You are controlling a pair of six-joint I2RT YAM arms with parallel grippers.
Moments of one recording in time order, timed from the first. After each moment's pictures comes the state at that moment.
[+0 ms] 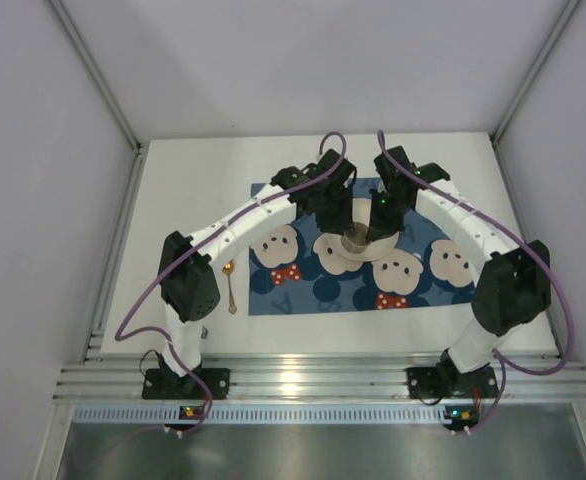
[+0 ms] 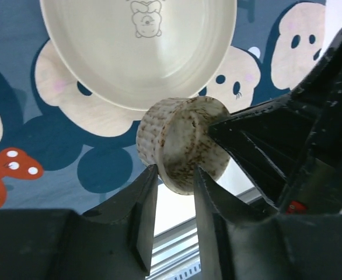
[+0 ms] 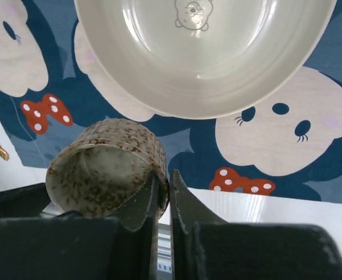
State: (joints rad) left arm -0.82 1.96 1.90 -0.88 0.05 -0.74; right arm 0.42 1.66 1.46 -0.99 -0.10 0.51
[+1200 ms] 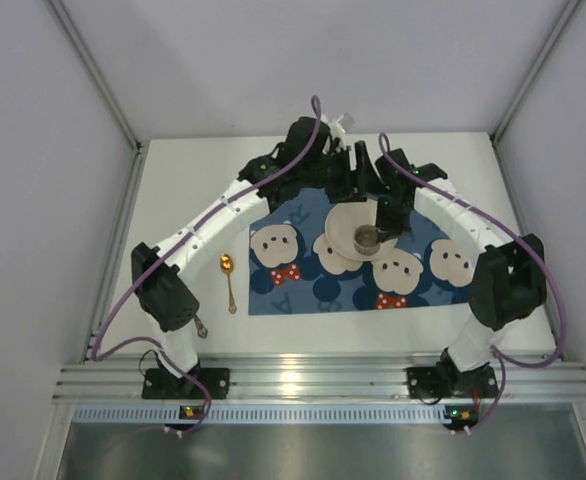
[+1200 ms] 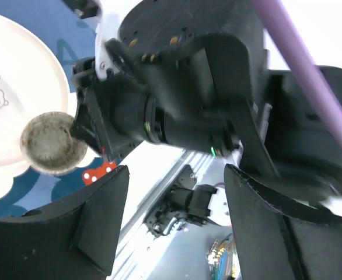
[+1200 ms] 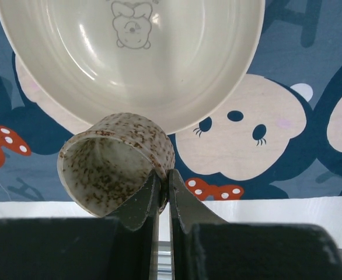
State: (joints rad) left arm -0.76 1.84 1.90 -0.52 0.41 -0.80; right arm 0.39 1.69 1.43 -1.00 0.04 0.51
